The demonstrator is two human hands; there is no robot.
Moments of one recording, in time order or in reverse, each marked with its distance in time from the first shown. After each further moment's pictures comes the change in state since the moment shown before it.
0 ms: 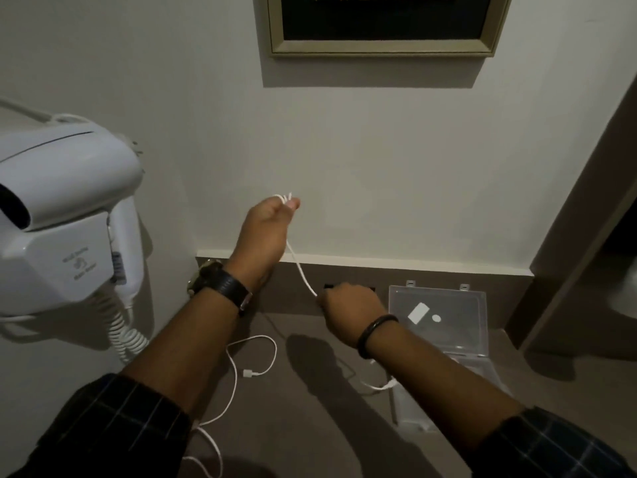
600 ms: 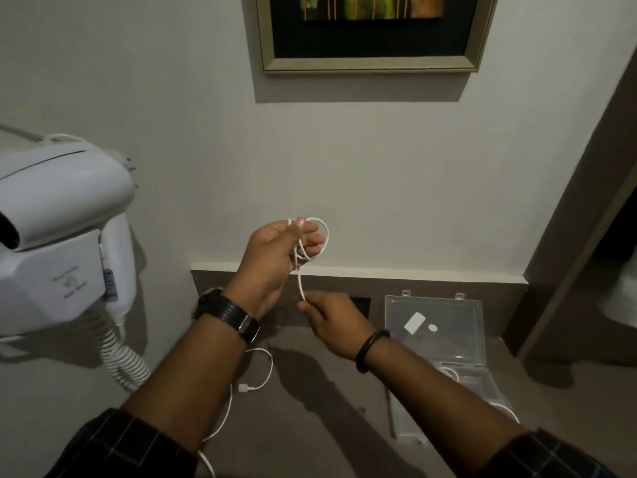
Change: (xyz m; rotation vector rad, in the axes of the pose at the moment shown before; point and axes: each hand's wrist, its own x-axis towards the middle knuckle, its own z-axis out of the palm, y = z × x) left_hand -0.021 0.011 0.020 -0.431 -0.128 -0.128; right_hand -0.005 -0.007 -0.010 0.723 0.157 -0.051
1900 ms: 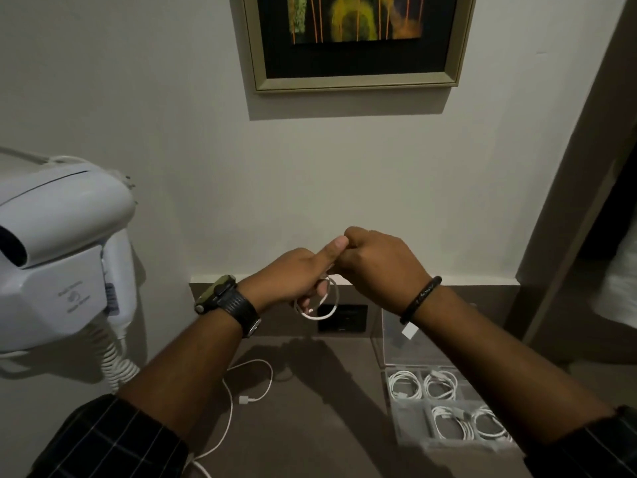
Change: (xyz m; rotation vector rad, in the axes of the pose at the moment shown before) left_hand -0.009 0.020 0.017 0.851 -0.400 -0.132; right_hand -0.002 -0.031 -0.100 -0.752 0.270 -0.320
